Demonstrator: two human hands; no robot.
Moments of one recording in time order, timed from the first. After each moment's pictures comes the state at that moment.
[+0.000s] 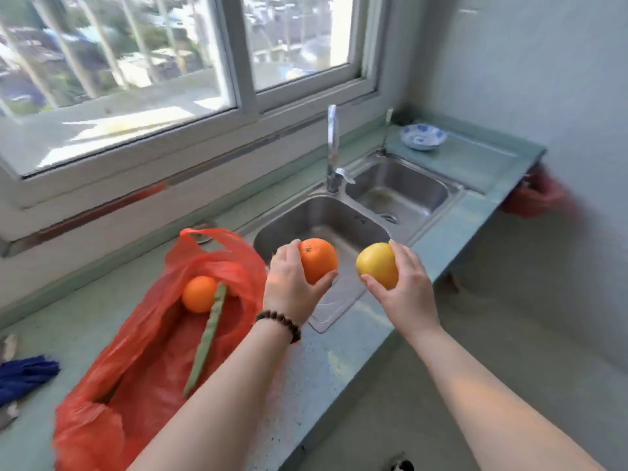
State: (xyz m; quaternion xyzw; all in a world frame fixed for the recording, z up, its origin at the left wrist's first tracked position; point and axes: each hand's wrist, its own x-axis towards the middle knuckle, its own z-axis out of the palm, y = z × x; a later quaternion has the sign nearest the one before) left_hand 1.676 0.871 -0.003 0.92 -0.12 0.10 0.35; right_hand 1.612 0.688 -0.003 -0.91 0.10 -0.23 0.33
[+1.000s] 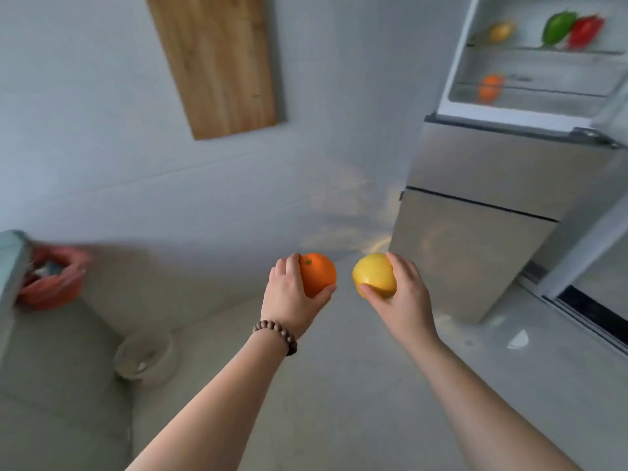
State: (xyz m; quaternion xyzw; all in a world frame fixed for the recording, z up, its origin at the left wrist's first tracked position) left_hand 1.271 0.207 0.024 0.66 -0.66 -0.13 0.35; right_hand 1.080 0.212 0.018 -0.66 0.61 -0.44 0.11
